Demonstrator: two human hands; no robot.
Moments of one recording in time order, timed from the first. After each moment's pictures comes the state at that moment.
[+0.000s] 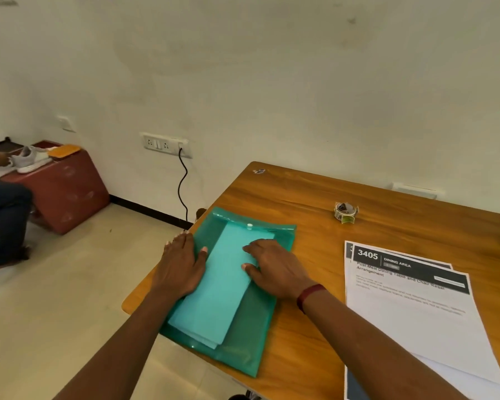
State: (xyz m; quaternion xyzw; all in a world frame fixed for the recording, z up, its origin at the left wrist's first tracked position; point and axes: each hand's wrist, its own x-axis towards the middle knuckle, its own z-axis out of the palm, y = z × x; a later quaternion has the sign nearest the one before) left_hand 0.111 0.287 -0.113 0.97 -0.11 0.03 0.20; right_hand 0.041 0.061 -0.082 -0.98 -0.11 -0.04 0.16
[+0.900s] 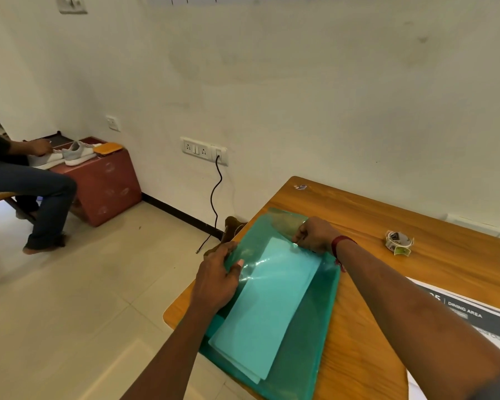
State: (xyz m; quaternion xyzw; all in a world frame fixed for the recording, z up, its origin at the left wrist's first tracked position) left_hand 0.120 0.297 -0.127 0.89 -0.07 0.09 0.44; right_hand 0.172 0.040 -0.046 -0.97 0.03 0.09 0.23
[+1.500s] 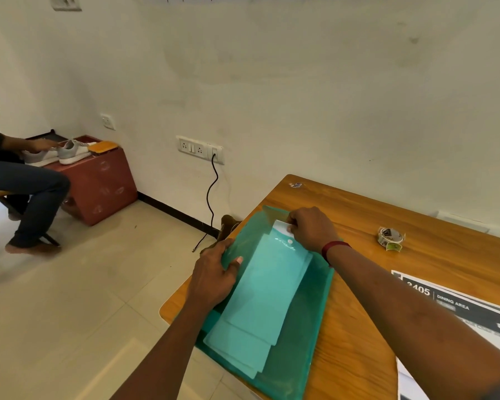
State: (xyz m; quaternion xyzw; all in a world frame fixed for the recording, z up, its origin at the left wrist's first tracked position) left_hand 0.119 0.296 -0.128 0.90 -0.07 0.08 0.41; right_hand 0.155 0.051 -0.040 -0.99 -0.03 -0.08 0.14
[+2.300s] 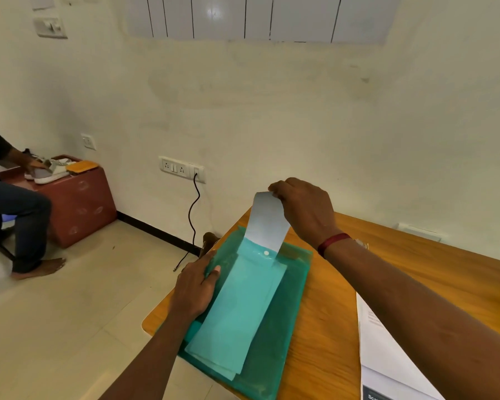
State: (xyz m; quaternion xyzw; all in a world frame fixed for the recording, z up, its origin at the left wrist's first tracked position) left_hand 0.109 0.294 -0.113 0.90 -0.09 0.06 0.43; right_hand 0.093 0.053 0.070 -0.93 -0.12 -0.35 0.04
